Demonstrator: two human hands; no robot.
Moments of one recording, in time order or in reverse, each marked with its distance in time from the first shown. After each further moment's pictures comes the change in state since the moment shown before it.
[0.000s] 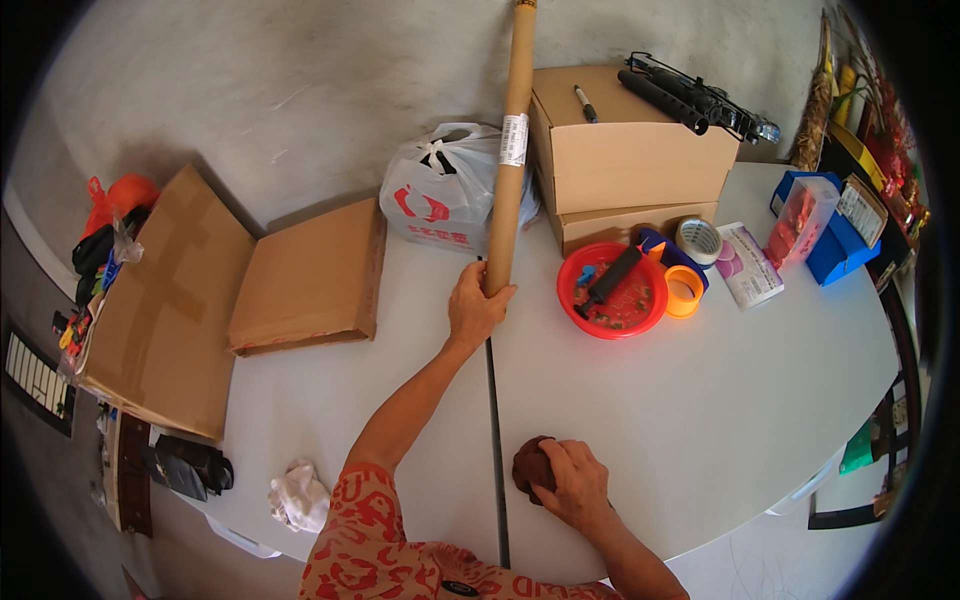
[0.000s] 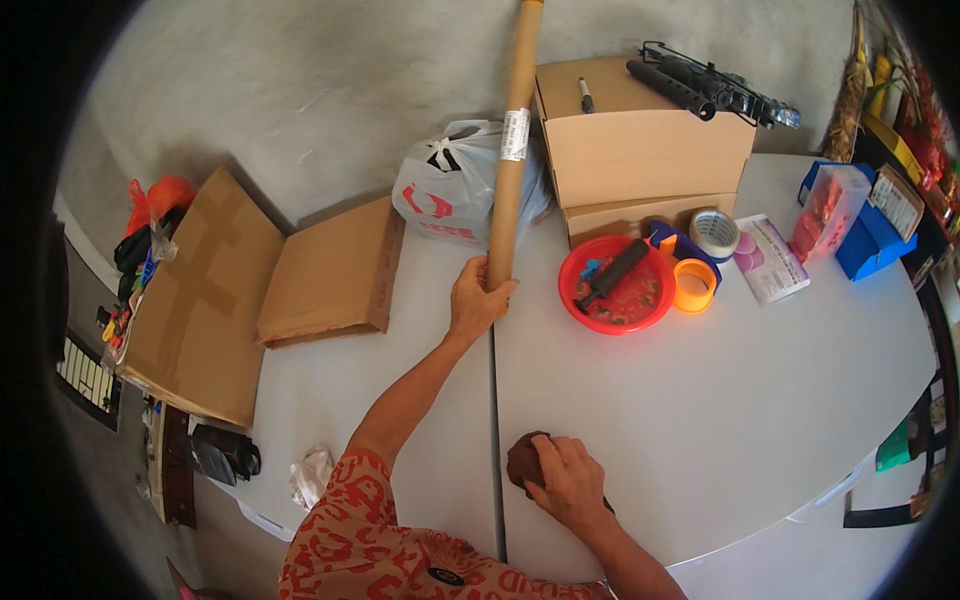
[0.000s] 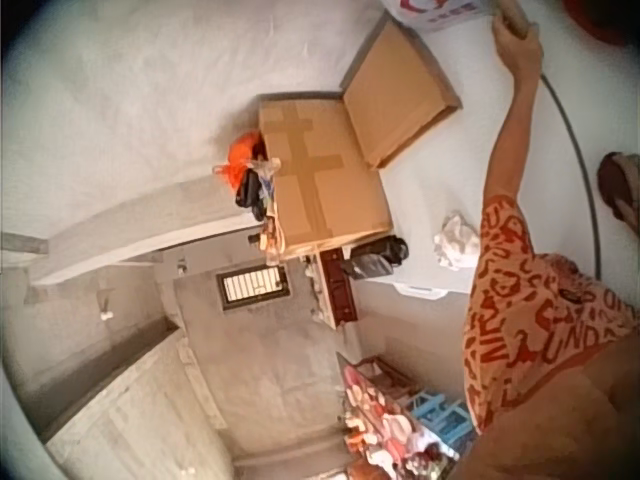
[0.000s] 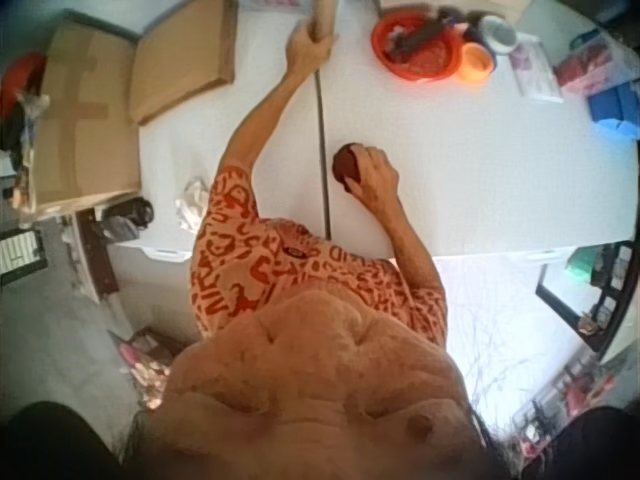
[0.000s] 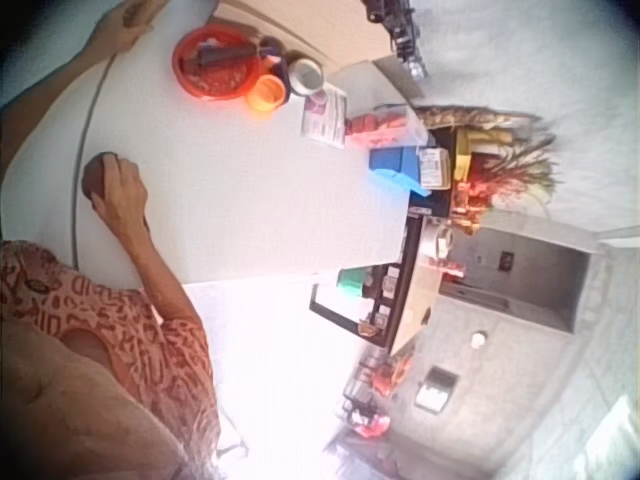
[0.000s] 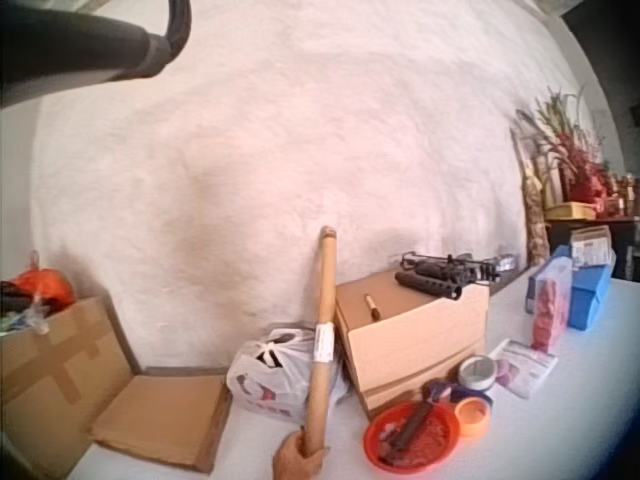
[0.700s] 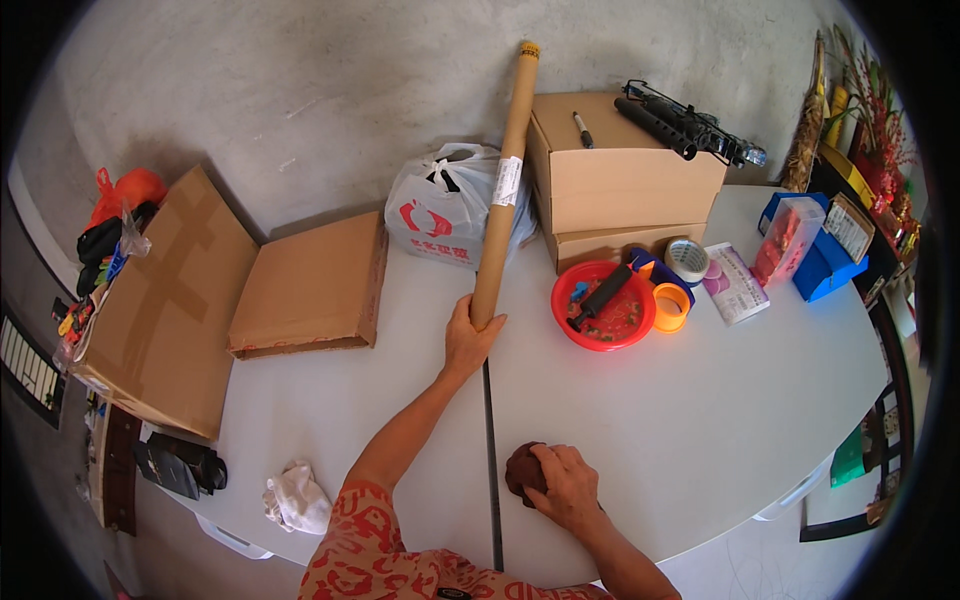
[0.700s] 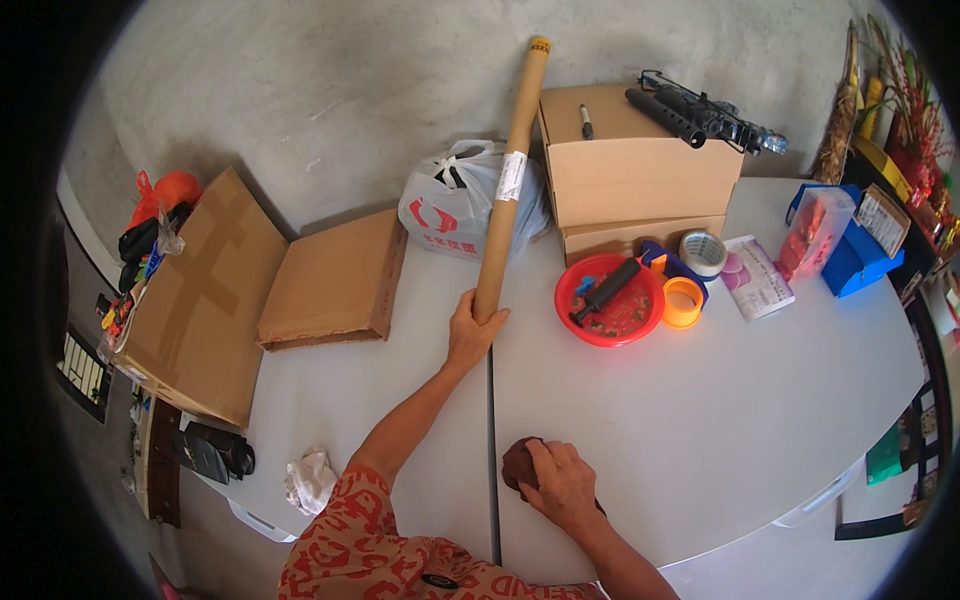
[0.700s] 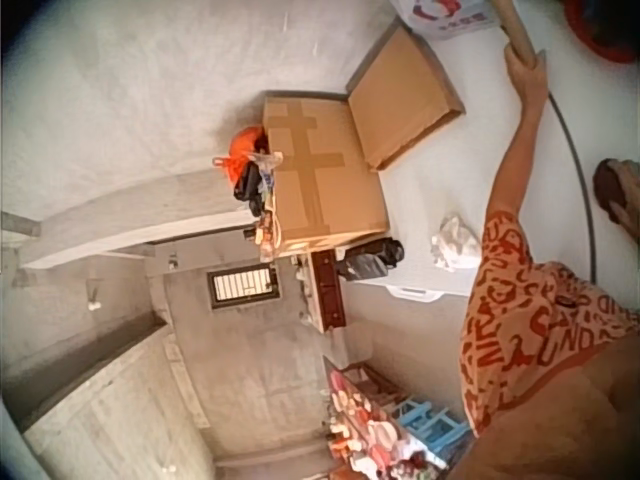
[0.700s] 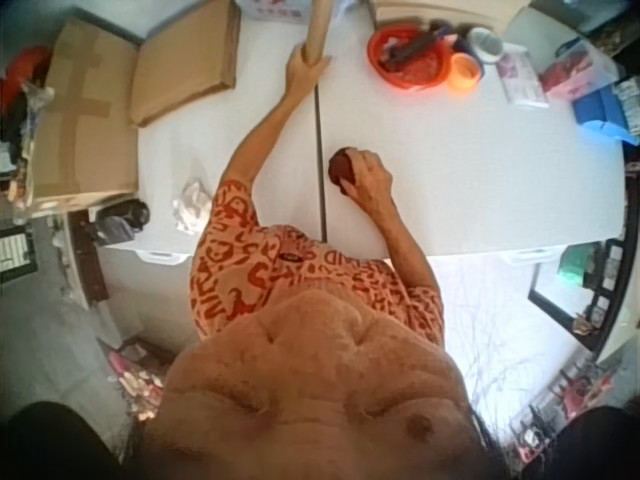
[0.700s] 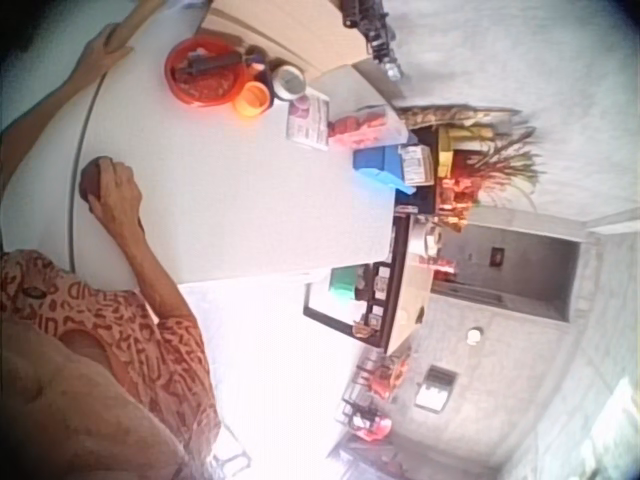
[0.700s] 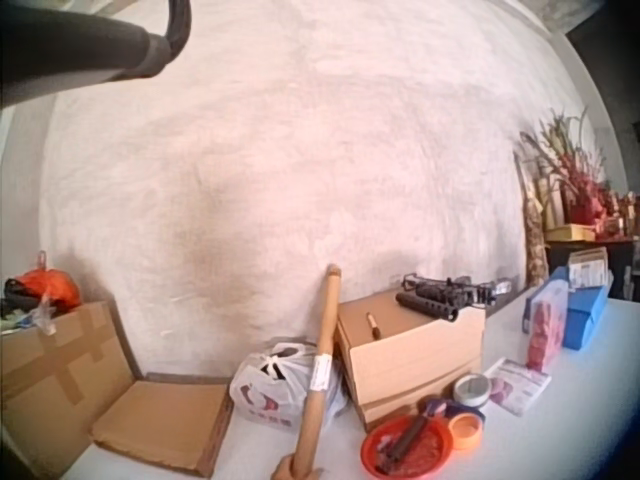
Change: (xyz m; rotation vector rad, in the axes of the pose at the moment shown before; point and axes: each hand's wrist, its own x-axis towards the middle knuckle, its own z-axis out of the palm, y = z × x) left_hand -0.029 -0.014 -0.010 -0.079 -0.054 -0.019; right_hand -0.004 0.000 0.002 -0.012 -0.012 0.001
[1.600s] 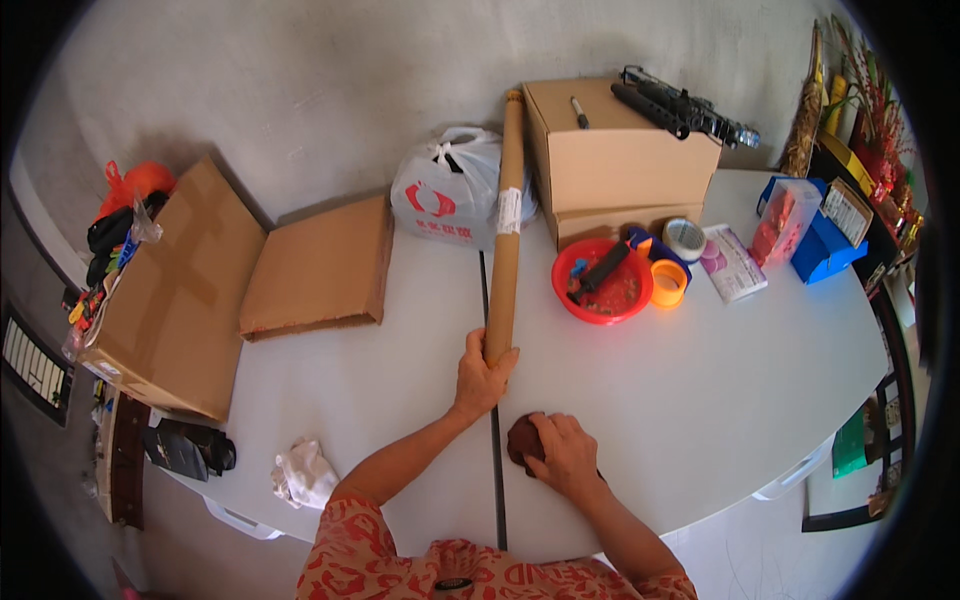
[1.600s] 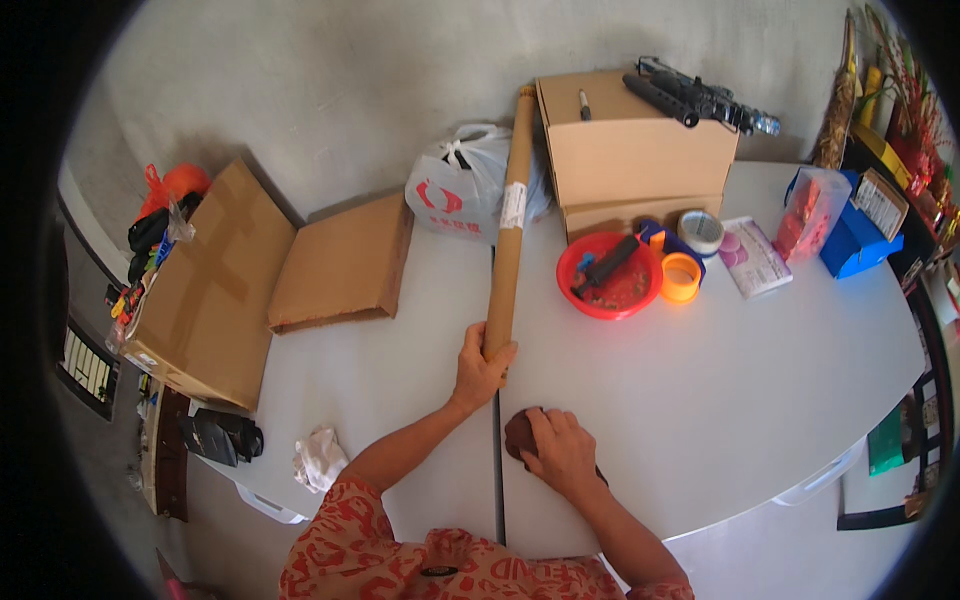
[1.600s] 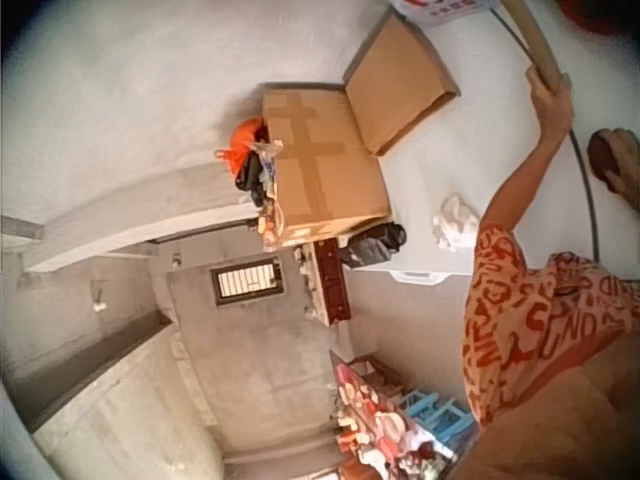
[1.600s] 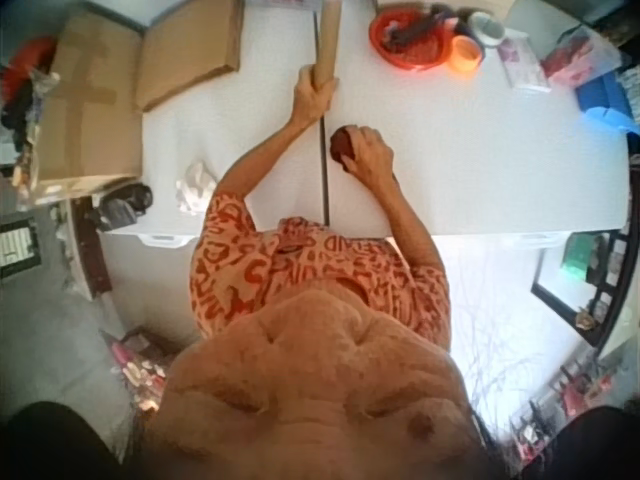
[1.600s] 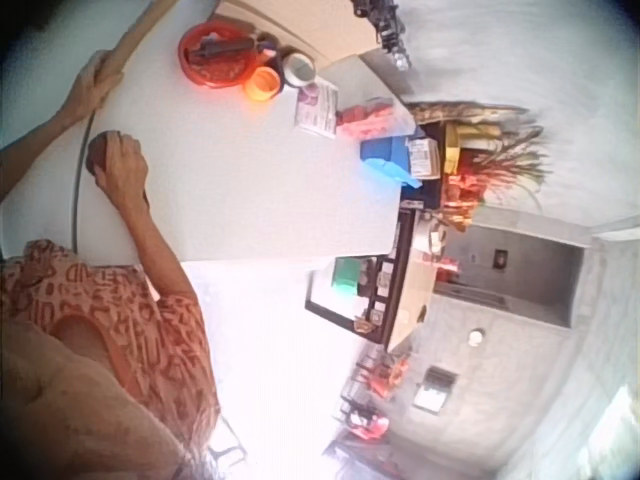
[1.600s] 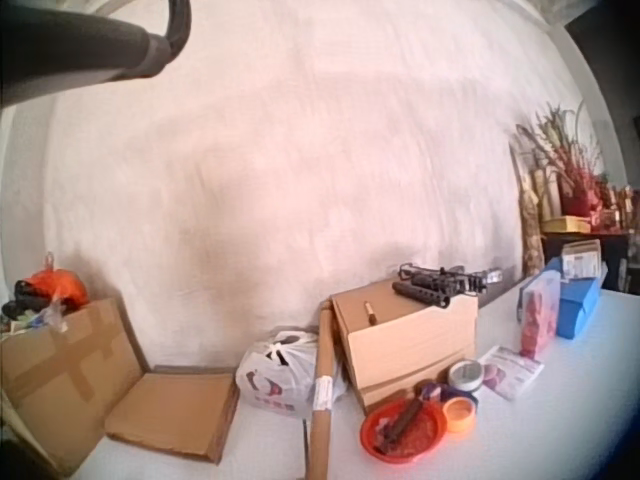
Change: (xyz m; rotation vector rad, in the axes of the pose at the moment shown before) left_hand -0.108 0.046 -0.001 -0.215 -0.042 -0.067; right_hand 0.002 -0.003 0.000 -0.053 -0.025 -0.026
